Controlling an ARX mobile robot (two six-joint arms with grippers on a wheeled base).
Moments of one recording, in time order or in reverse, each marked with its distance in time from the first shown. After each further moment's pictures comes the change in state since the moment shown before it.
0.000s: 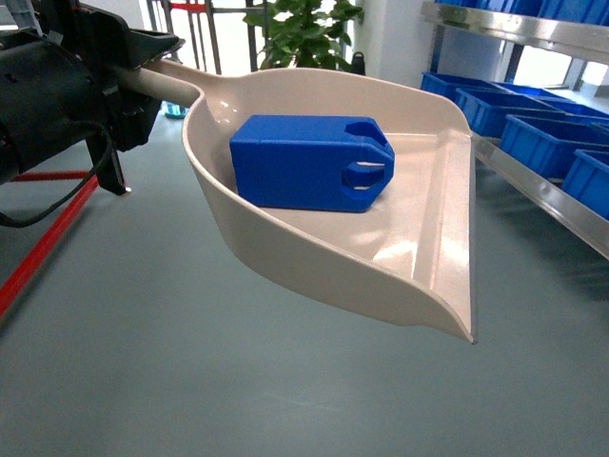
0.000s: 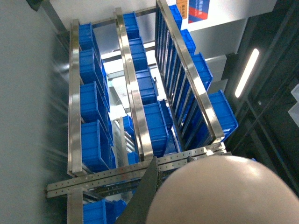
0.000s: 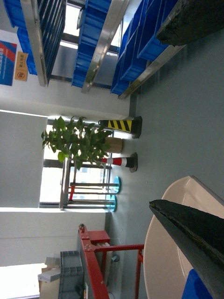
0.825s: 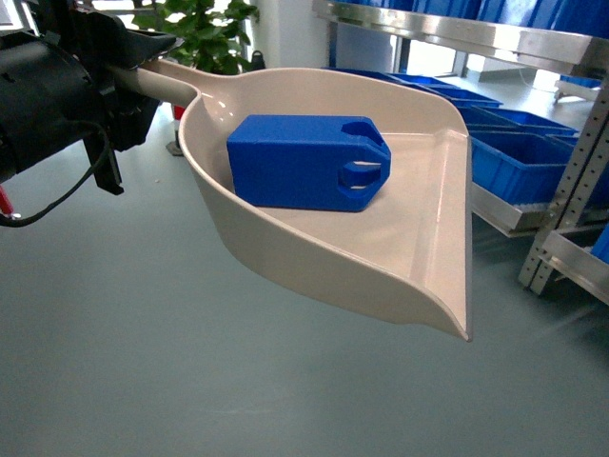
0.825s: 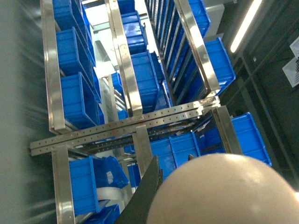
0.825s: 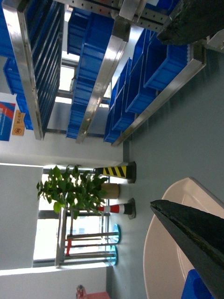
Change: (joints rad) left arm 0.005 0.000 0.000 0.000 0.000 0.000; right arm 0.000 0.000 0.000 0.000 0.000 0.000
